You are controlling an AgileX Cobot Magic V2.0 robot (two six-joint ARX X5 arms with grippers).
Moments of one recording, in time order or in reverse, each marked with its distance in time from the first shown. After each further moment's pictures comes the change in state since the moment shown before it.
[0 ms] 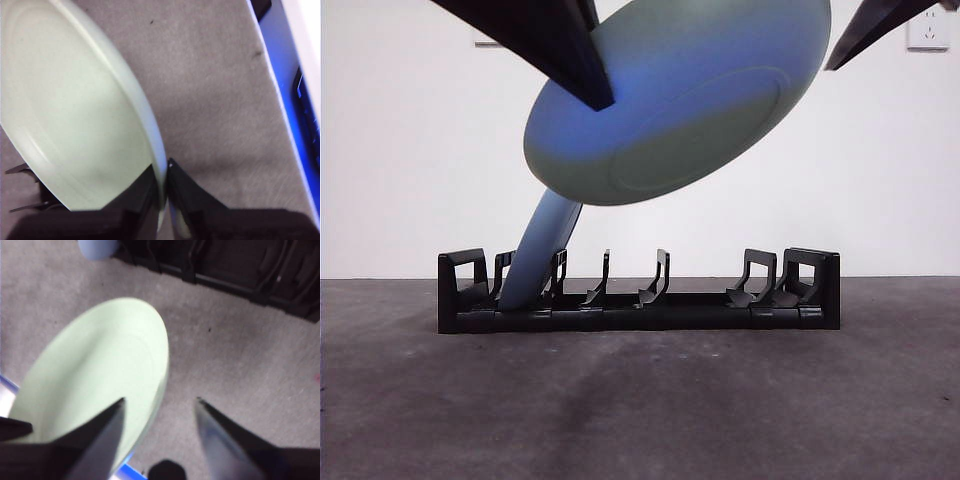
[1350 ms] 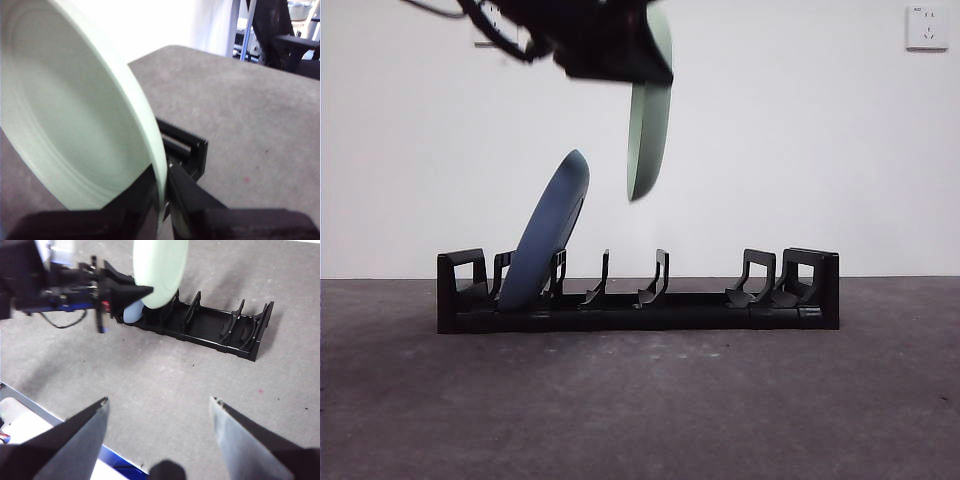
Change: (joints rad) left arm 0.446 0.286 0.001 0.896 0.280 -0.735; right arm 0.000 -0.533 0.076 -0.181 0.106 0.018
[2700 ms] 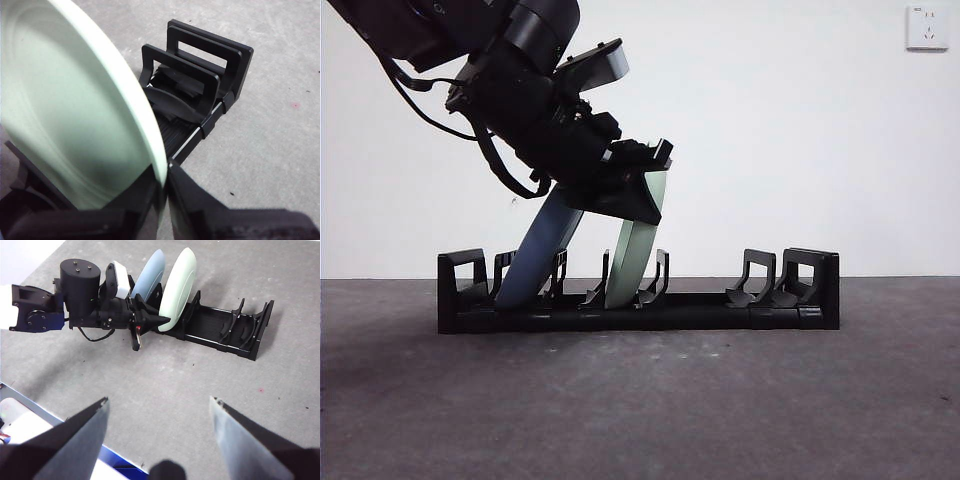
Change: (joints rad) left arm 0.059 0.240 0.000 0.016 0.004 0.065; right arm 0.000 0.002 0.000 0.000 0.000 0.002
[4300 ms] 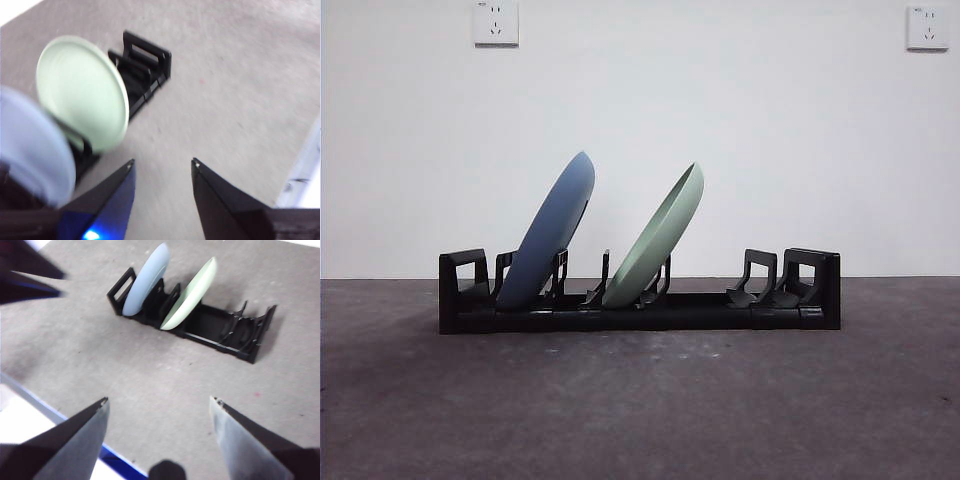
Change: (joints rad) left arm -0.094 -0.550 0.371 -1.110 -0.002 -0.025; right arm 0.000 0.023 -0.009 0.000 -0.023 -0.081
